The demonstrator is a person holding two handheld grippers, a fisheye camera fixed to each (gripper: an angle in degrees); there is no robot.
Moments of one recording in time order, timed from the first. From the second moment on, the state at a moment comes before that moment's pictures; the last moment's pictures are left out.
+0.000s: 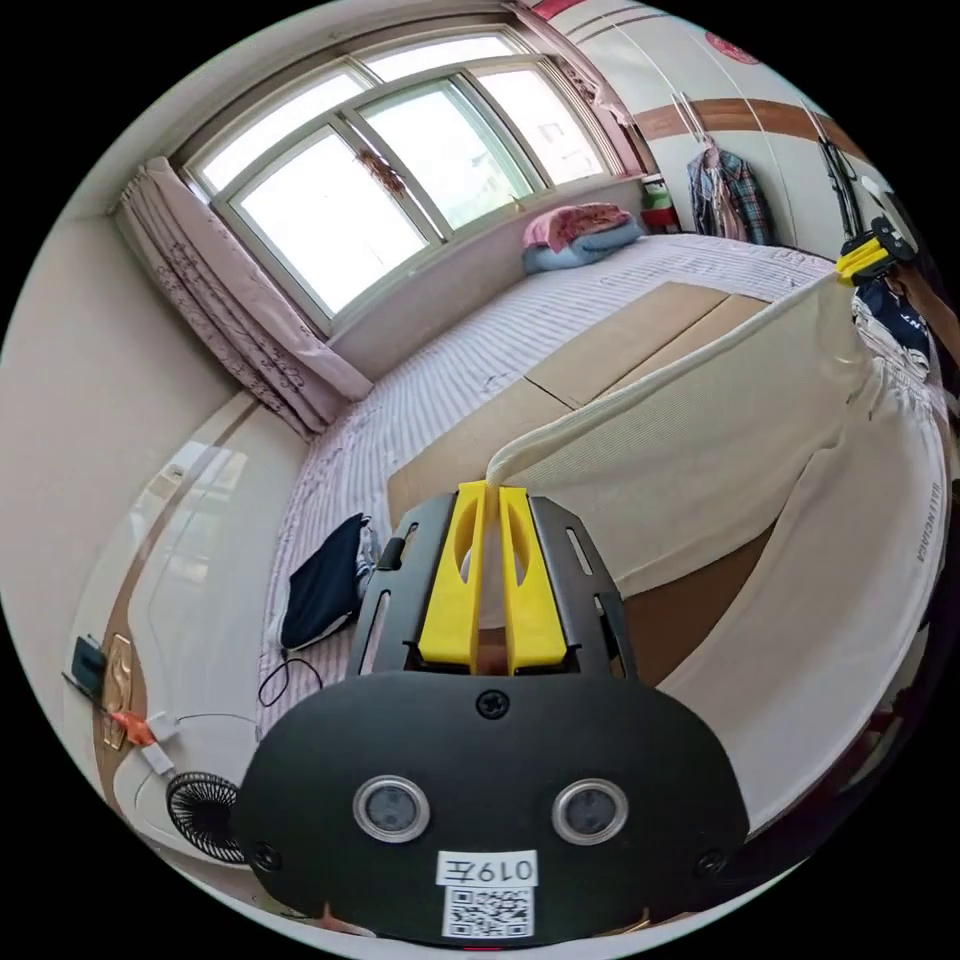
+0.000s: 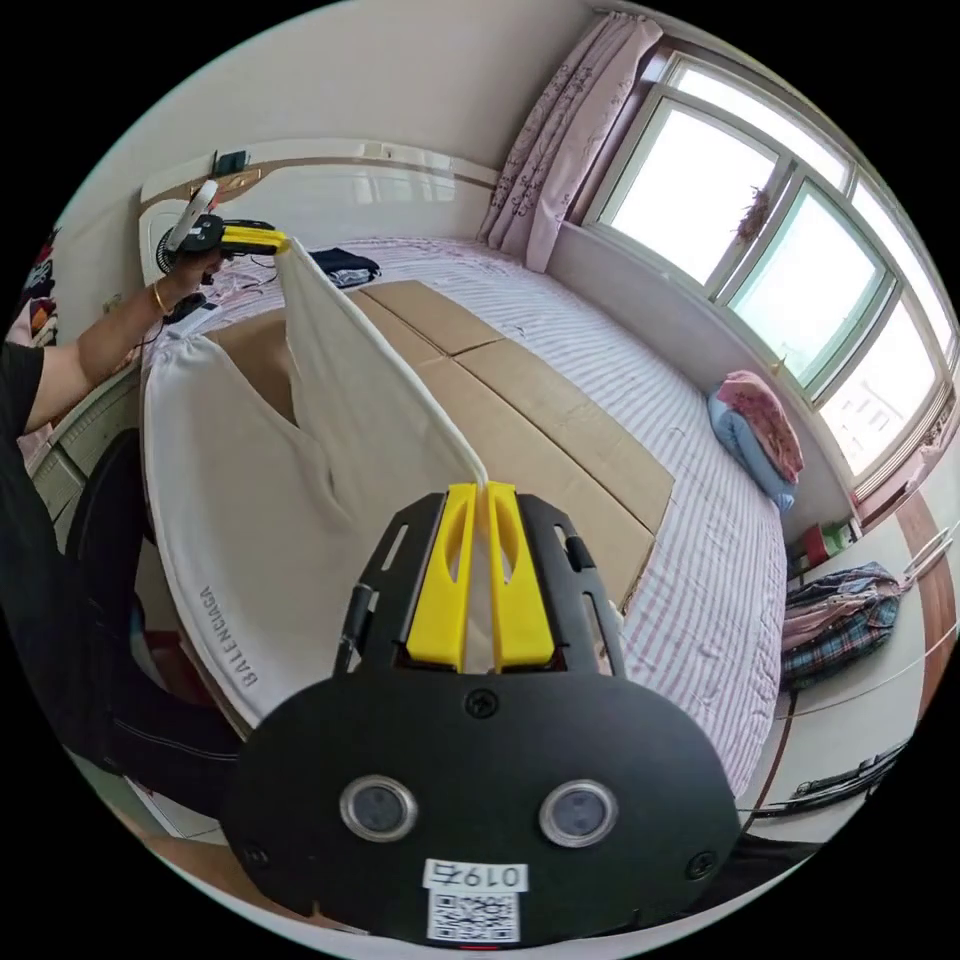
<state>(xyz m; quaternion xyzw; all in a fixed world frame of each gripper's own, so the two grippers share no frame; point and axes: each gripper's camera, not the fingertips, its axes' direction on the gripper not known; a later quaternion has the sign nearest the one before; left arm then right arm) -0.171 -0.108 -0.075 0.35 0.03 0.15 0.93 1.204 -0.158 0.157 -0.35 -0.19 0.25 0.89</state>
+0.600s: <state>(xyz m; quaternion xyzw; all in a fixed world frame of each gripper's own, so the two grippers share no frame) -0.097 0.293 -0.132 0.29 -0.02 0.16 0.94 0.756 0.012 -0.035 -0.40 -0.16 0.19 0.88</state>
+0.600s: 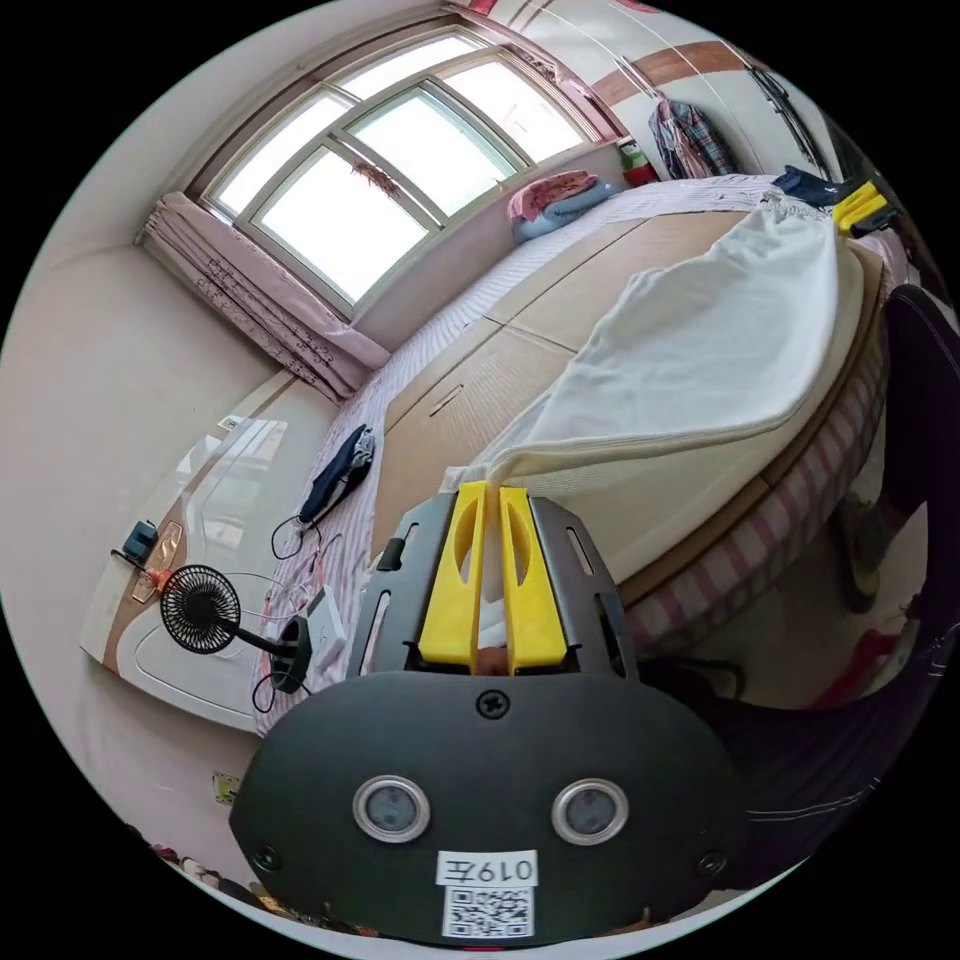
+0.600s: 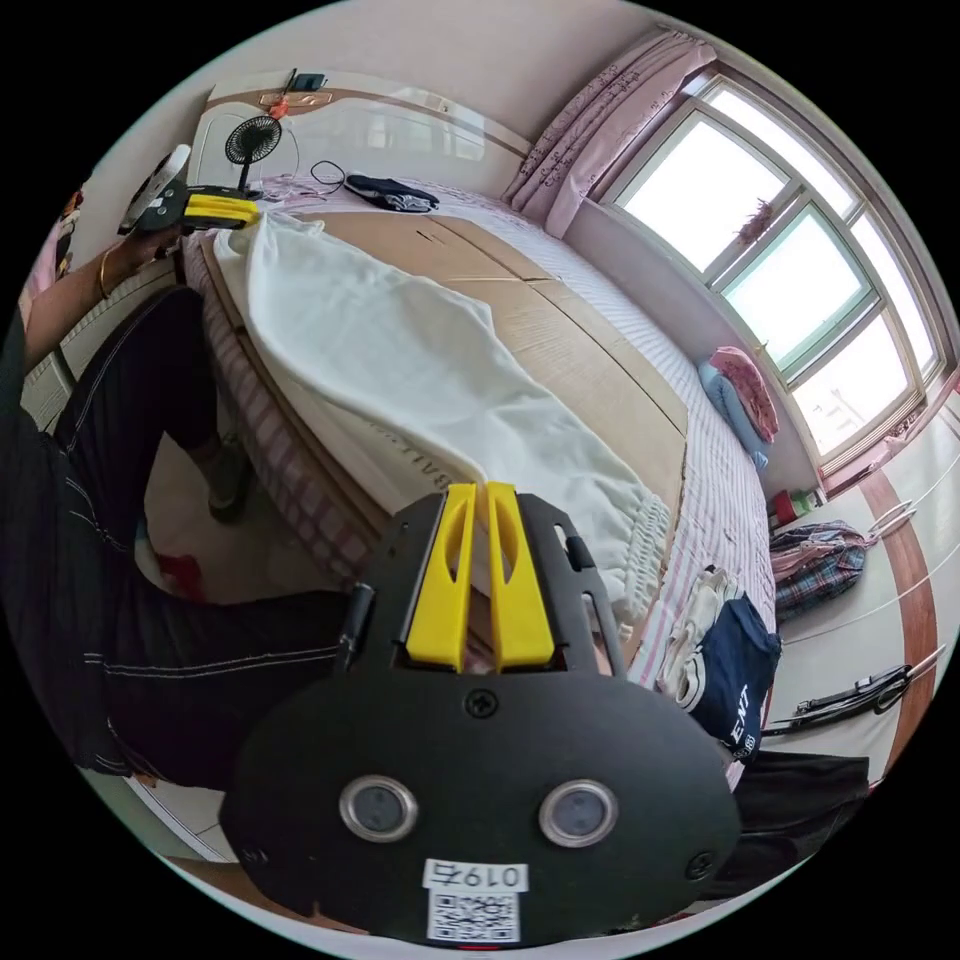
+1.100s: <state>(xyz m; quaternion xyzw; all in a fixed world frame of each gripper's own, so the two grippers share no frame) -0.113 0.355 -0.192 0.26 -0.05 0.10 0.96 0.616 0.156 -0.016 -0.42 -0.12 0.14 0.89</state>
